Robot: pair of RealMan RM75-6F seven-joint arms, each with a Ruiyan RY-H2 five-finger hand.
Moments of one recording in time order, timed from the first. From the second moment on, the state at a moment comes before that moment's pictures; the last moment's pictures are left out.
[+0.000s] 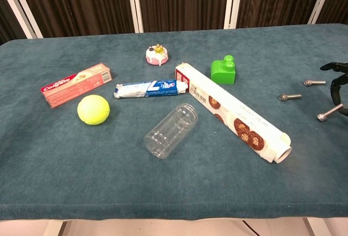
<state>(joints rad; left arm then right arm) -0.17 -1.13 0.01 -1.53 1.66 1.50 -0.09 0.46 -1.39 0.07 -1.24 -1.33 0.95 -0.07</state>
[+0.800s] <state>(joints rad) -0.17 -1.12 0.01 -1.53 1.67 1.51 -0.10 0.47 -1.37 0.08 -1.33 -1.32 0.98 -0.13</state>
